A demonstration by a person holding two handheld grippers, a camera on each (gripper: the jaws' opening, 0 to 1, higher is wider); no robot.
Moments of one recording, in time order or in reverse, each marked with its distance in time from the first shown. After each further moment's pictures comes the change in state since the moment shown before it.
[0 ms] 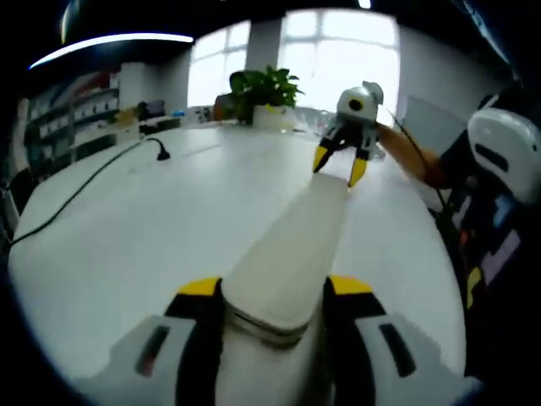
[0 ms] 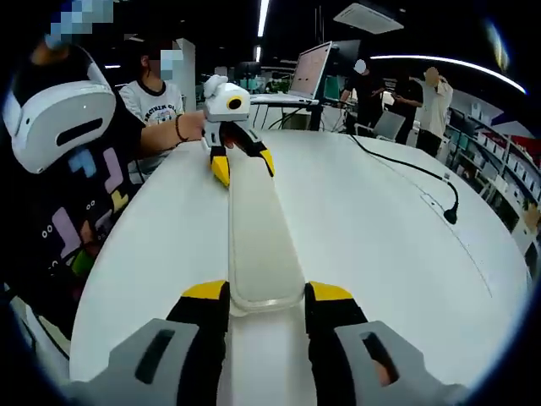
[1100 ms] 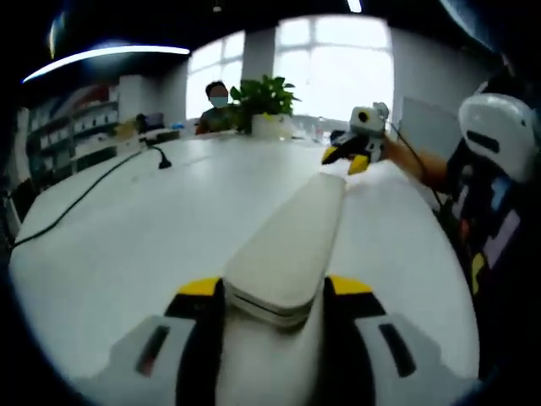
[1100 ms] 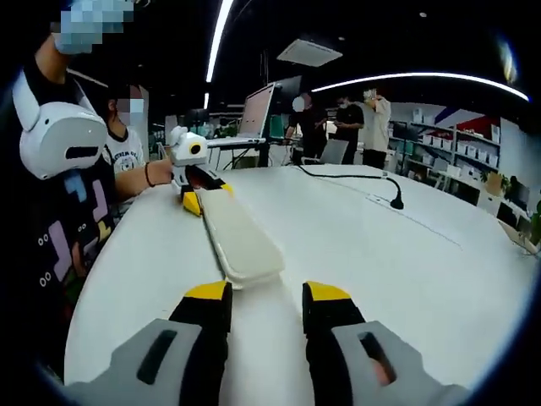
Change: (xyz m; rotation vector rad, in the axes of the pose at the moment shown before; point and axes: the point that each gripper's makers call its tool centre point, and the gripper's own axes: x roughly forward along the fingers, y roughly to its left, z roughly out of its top) left arm -0.005 0.003 -0.007 0.033 -0.066 0.016; right arm -0.040 -0.006 -0.018 0.166 -0.275 -0.293
